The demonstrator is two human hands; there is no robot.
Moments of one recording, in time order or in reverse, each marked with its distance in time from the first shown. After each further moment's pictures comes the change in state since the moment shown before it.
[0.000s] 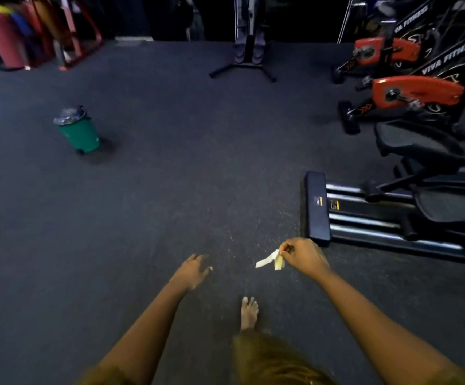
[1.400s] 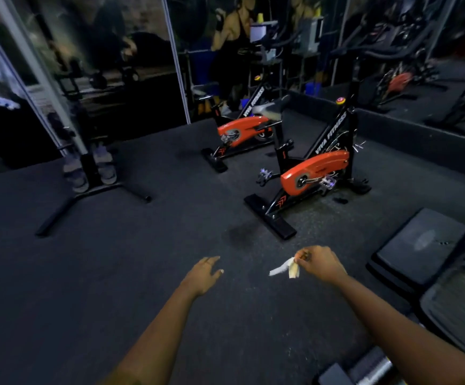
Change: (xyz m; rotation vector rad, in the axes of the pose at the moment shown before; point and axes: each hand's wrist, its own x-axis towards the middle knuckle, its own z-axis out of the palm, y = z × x) left_hand 1.036 0.546 -0.541 0.315 -0.132 0.678; right_hand 0.934 0.139 -0.500 0.142 0.455 0.609
